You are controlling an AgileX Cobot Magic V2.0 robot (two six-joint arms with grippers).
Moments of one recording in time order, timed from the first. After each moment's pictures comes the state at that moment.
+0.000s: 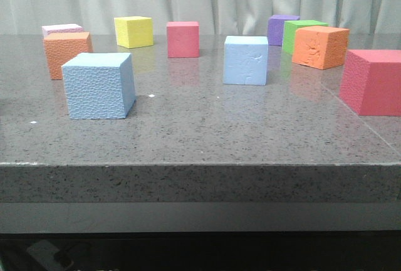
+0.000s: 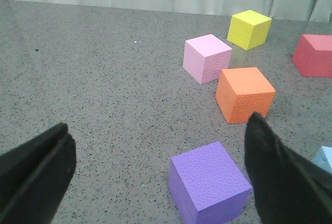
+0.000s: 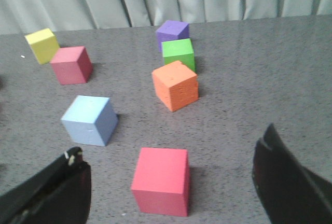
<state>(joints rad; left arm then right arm) 0.07 0.64 -0.64 -0.07 0.38 0.04 -0.01 0.61 -0.79 0.26 0.56 -0.05</state>
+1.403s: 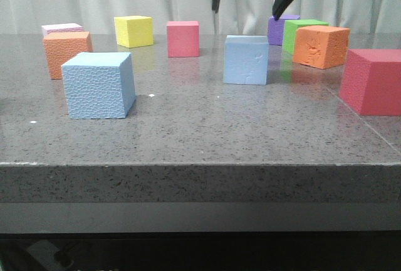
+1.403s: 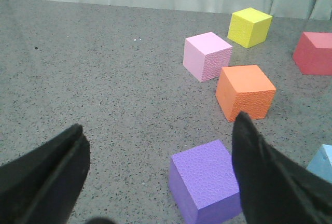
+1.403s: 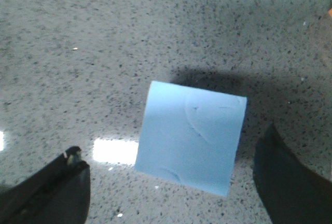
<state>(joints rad) 0.07 0.64 -0.64 -0.07 0.39 0.04 0.42 1.99 -2.02 0.01 1.17 0.48</state>
